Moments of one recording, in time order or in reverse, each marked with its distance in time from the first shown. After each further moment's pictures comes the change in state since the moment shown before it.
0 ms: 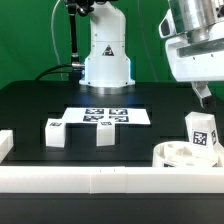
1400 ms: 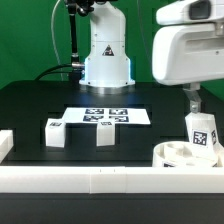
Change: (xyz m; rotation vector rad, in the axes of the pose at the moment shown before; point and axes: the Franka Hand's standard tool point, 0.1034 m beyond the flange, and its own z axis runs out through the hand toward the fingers) arm 0.001 -0.002 -0.001 -0.248 0.010 -1.630
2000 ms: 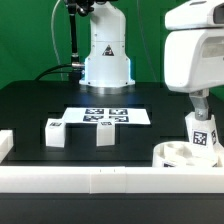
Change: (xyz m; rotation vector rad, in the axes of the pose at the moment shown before) arm -0.006 0.002 0.011 -0.015 0.008 -0.271
